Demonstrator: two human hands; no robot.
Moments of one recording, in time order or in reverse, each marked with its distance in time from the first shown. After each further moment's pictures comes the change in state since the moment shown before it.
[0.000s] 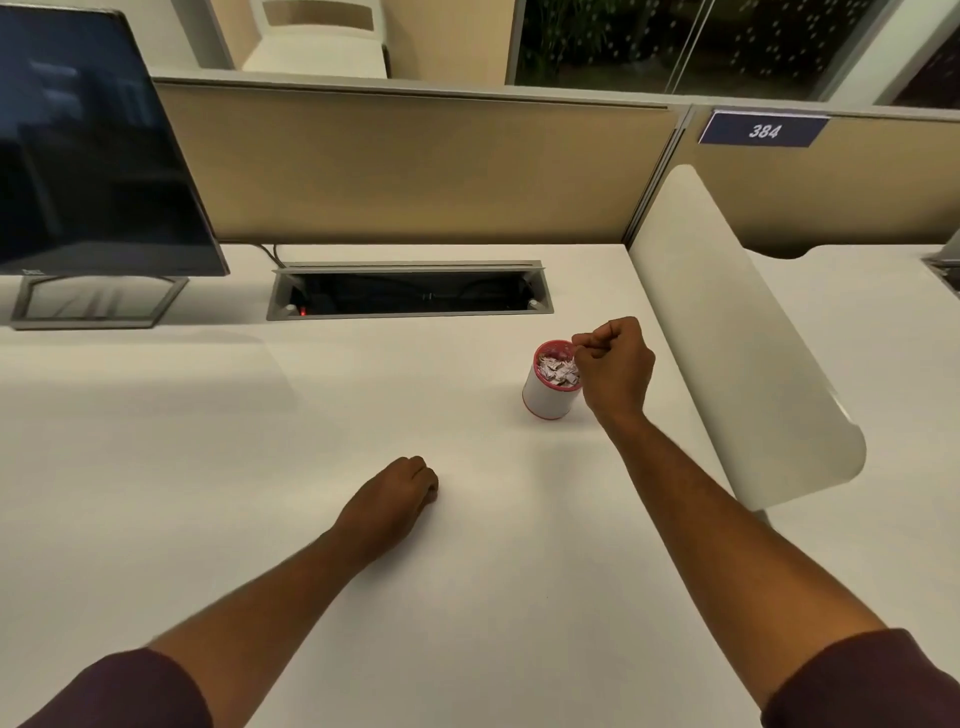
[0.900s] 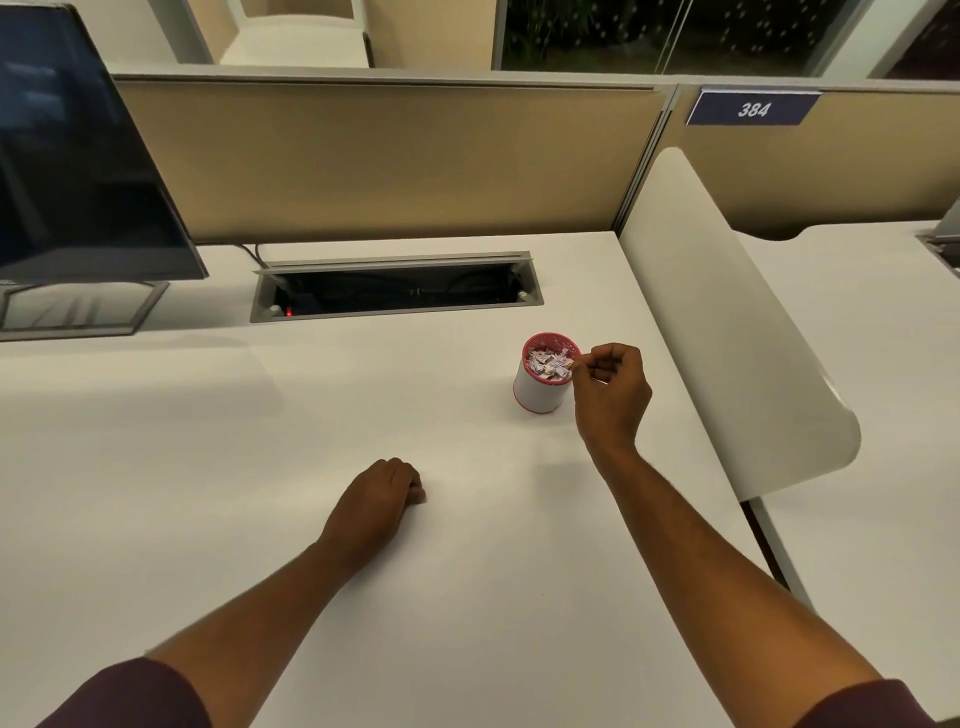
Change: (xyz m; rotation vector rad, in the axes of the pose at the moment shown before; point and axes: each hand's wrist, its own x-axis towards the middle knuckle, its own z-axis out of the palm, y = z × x) left_hand -0.006 -0.003 0.007 -0.036 0.092 -0.092; right_hand -0.030 0.030 -0.003 0.153 0.127 0.048
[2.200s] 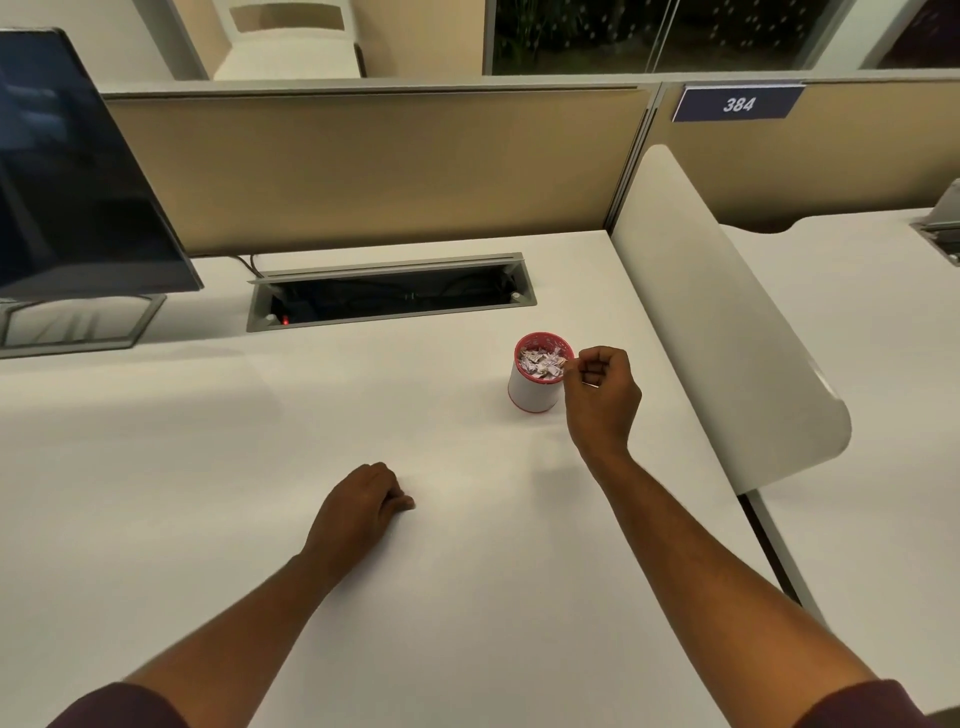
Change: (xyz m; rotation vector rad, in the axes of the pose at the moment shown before) left_hand -0.006 -0.017 0.000 -0.064 -0.006 -0.115; right_hand -0.007 0.002 -0.004 0.006 -0.008 -0.024
